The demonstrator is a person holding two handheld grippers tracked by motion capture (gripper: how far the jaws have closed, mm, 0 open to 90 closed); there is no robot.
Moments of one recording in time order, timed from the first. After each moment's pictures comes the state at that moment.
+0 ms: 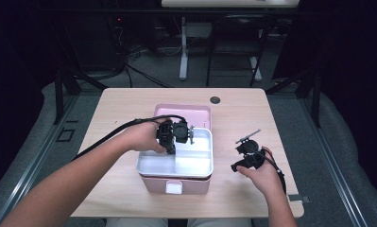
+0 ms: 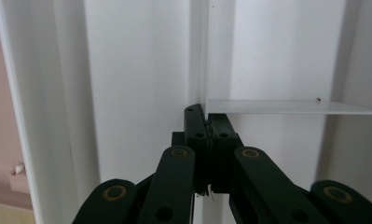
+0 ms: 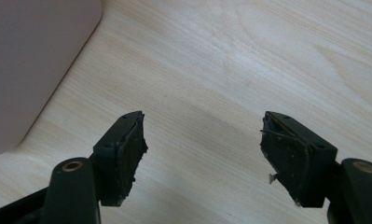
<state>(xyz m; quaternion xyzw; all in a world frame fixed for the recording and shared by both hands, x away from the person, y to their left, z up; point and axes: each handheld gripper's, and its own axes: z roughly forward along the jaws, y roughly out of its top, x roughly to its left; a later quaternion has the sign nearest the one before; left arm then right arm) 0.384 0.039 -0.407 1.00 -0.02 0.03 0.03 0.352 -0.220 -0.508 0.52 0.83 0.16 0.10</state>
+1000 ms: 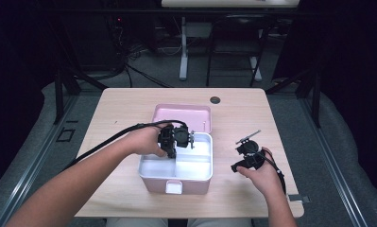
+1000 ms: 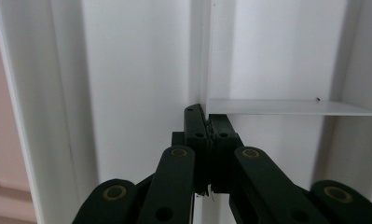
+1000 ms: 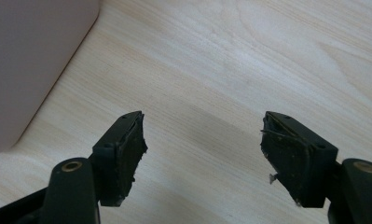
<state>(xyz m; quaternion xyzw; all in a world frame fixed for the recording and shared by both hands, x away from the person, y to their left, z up) 0.384 0.037 -0.426 1.00 -0.03 0.02 0.03 0.352 -0.220 -0.512 0.53 0.83 0.16 0.10</state>
